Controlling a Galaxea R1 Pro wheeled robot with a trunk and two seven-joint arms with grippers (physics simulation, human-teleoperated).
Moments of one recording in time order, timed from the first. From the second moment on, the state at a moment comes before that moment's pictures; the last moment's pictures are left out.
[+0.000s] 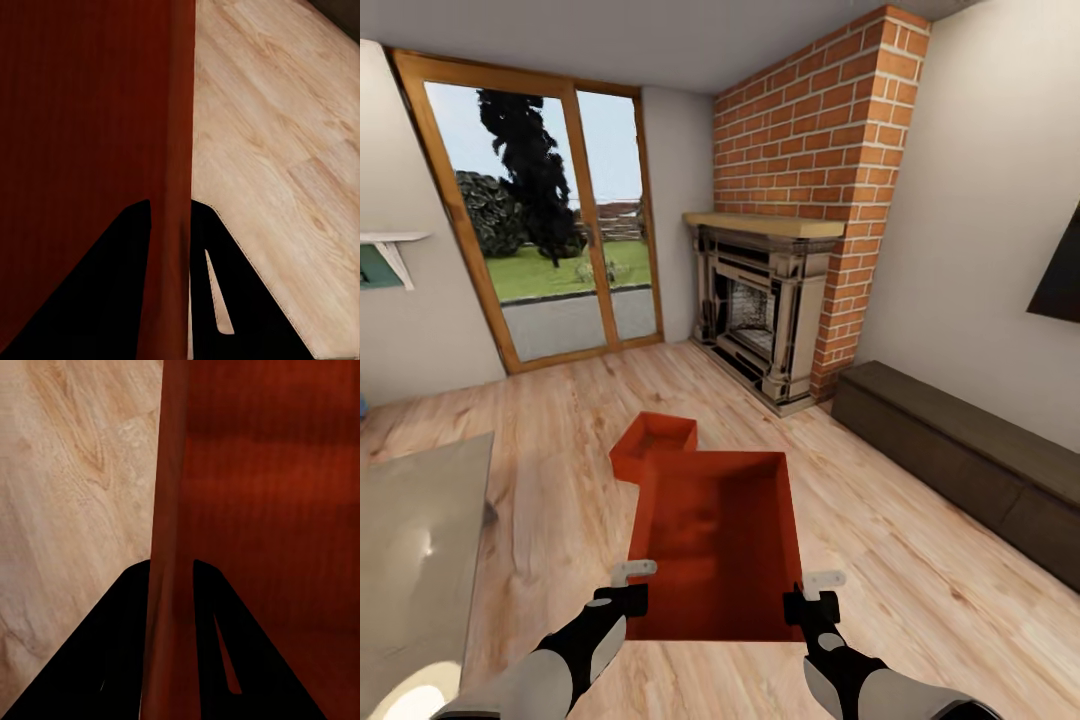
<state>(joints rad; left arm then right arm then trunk) -0.66 -0.10 0.02 -0.21 0.03 0.05 0.14 -0.67 0.13 0.37 -0.03 -0.25 -0.35 -0.23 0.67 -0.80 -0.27</state>
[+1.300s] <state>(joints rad) -0.66 -0.10 0.02 -0.21 0.03 0.05 0.14 -0.67 0.13 0.37 -0.03 -0.25 -0.35 -0.23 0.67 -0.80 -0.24</state>
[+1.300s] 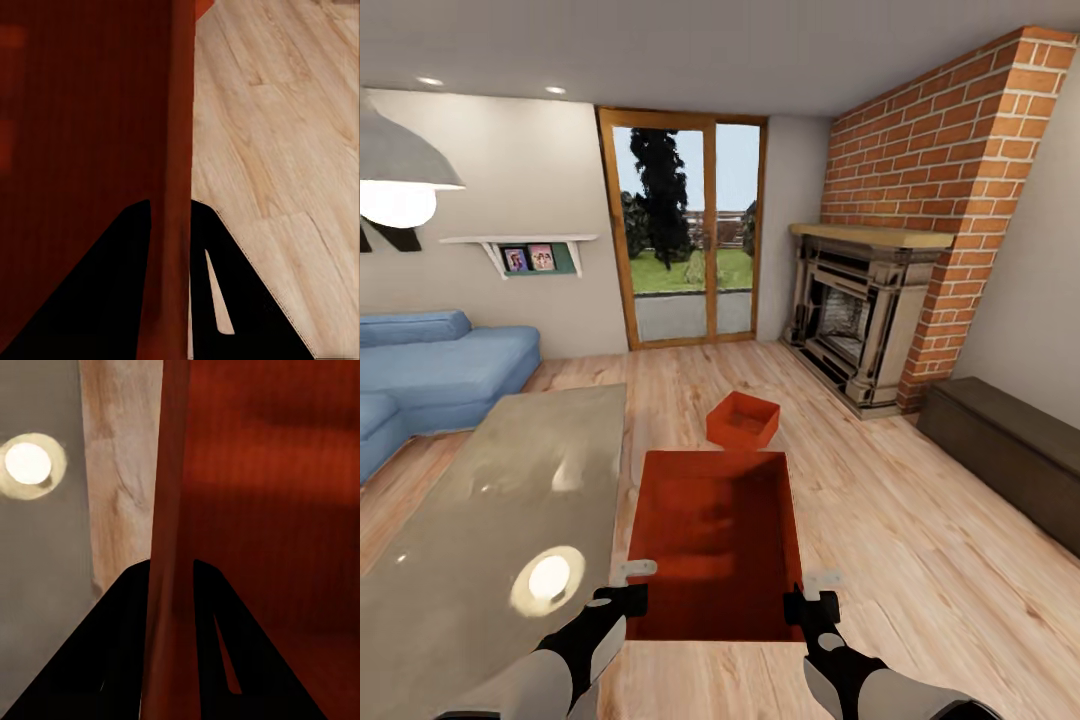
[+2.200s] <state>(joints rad) -0.66 -0.10 0.02 -0.21 0.03 0.05 0.14 -0.67 0.13 0.37 -0.03 -0.25 -0.35 -0.23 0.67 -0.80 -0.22</state>
